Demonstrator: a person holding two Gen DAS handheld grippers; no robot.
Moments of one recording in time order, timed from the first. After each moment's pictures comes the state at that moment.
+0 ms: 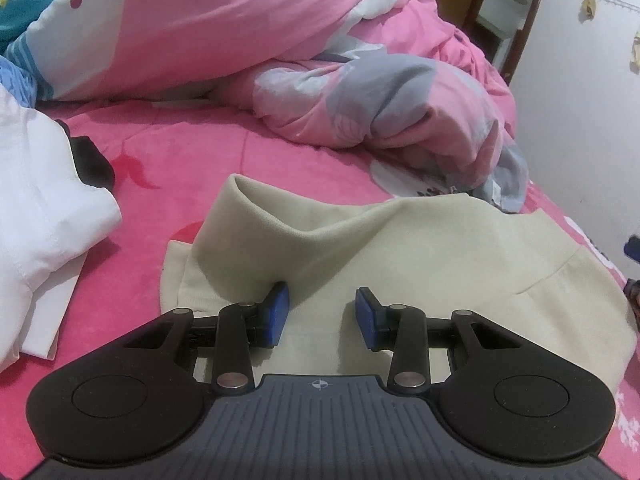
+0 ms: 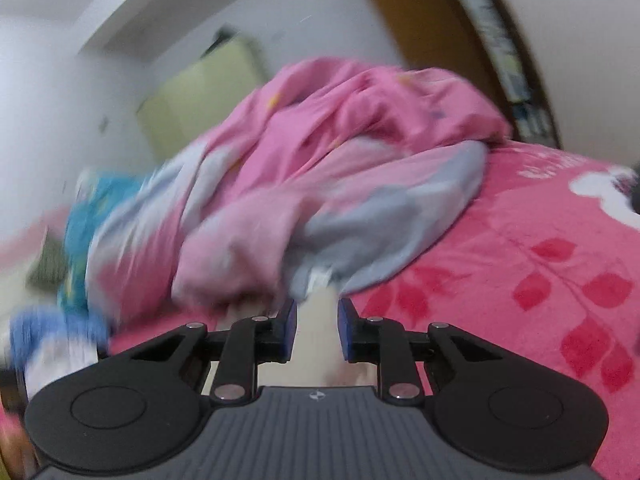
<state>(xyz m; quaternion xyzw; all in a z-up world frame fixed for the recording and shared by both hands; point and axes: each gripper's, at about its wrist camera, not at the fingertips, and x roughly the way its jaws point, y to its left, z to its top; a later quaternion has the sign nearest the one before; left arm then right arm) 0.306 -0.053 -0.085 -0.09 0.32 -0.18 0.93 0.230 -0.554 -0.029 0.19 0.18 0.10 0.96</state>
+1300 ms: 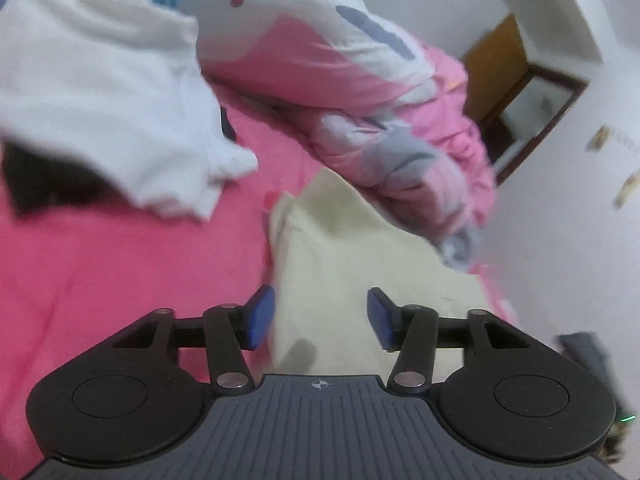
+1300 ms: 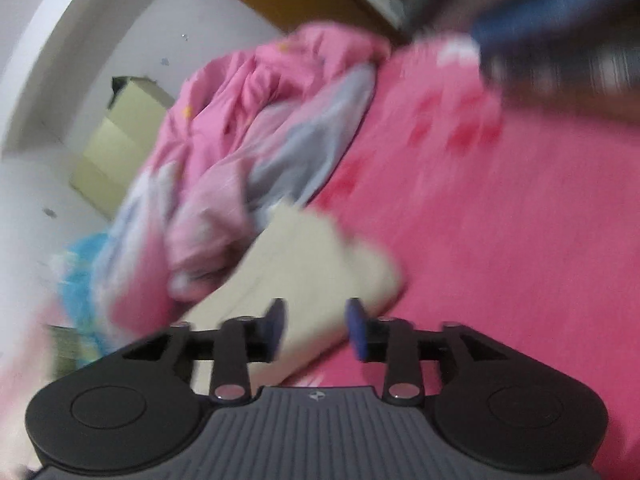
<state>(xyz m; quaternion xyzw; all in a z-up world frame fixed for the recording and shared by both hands) 0.160 0.078 -0.068 -0.32 0.30 -0.20 0.88 0.102 -0.537 -0.085 0.44 0.23 0.02 0.87</state>
